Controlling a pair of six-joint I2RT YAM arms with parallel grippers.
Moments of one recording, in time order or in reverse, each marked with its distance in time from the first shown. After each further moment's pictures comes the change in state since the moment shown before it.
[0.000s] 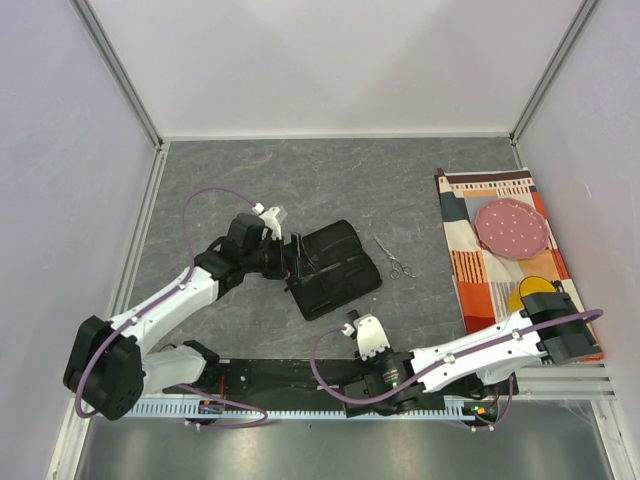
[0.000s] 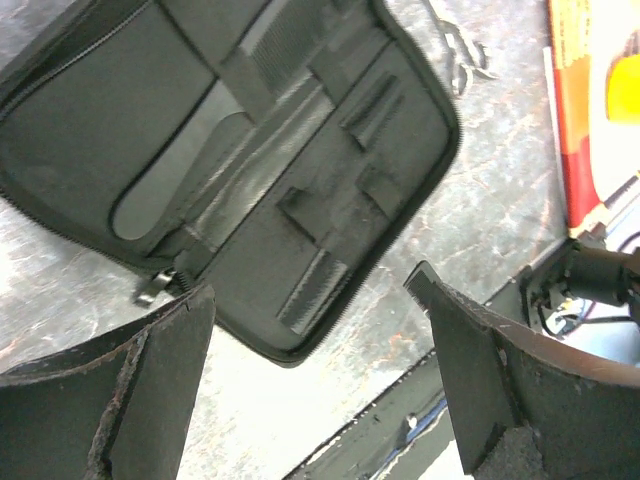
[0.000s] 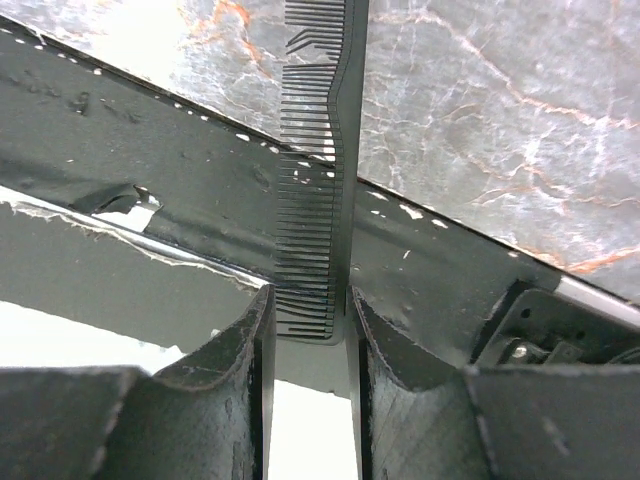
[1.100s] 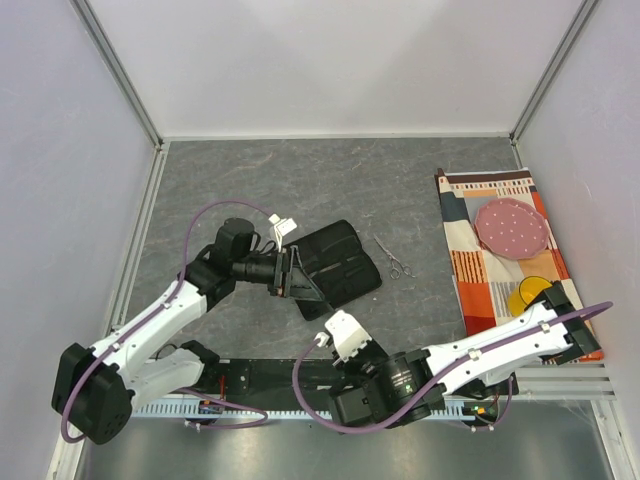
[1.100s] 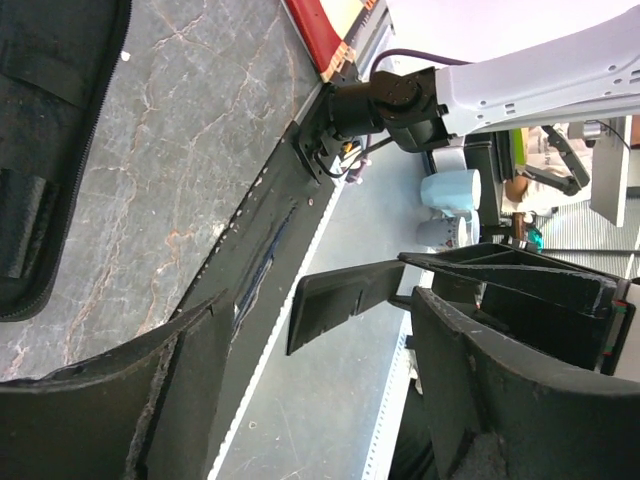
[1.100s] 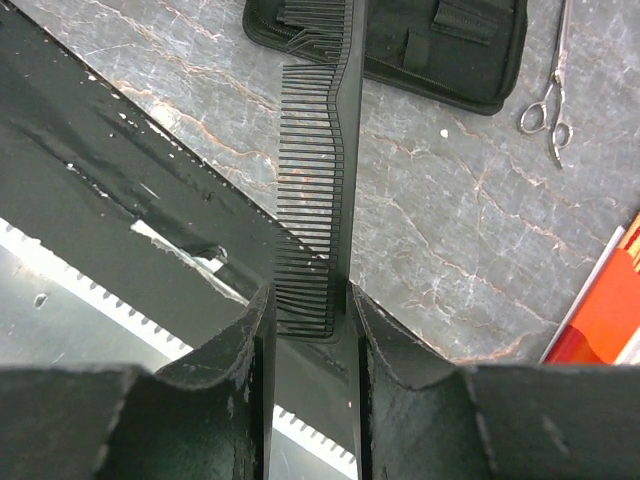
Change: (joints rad) left arm -0.009 -0.149 -0.024 0.028 0.595 -0.124; right arm 0.087 -0.012 0.385 -0.227 0.286 -0.313
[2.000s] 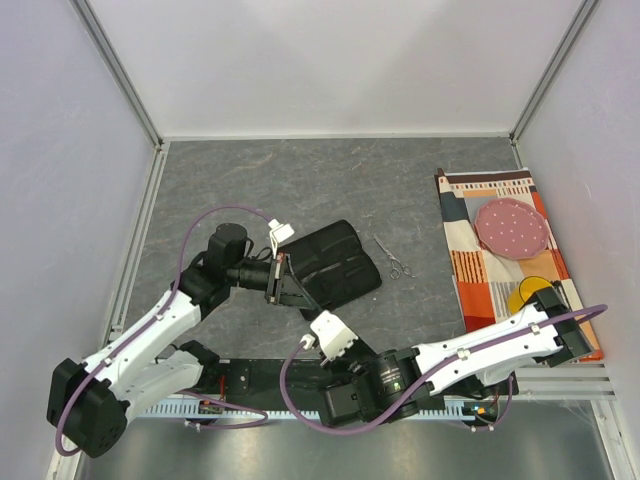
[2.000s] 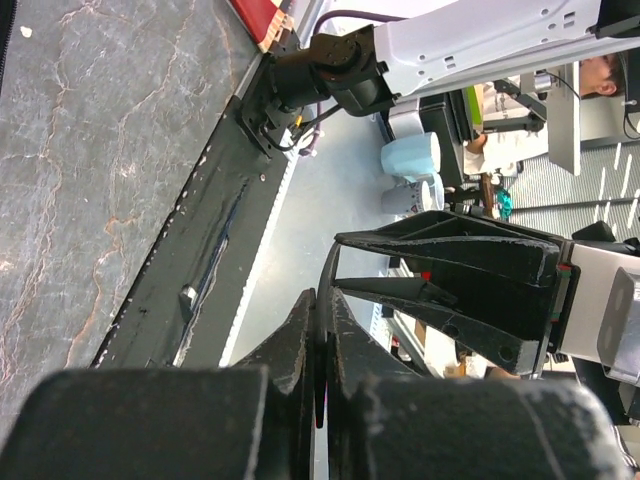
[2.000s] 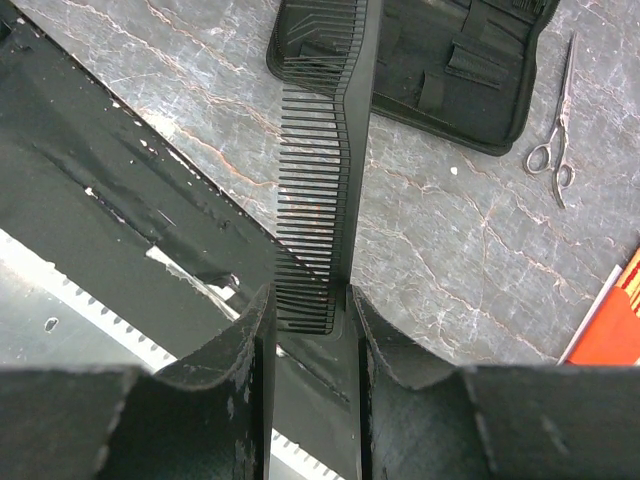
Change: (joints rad) left arm -0.001 -0.082 -0.041 0.028 0.125 -0.036; right arm -0.034 0.050 0.019 0.104 0.021 -0.132
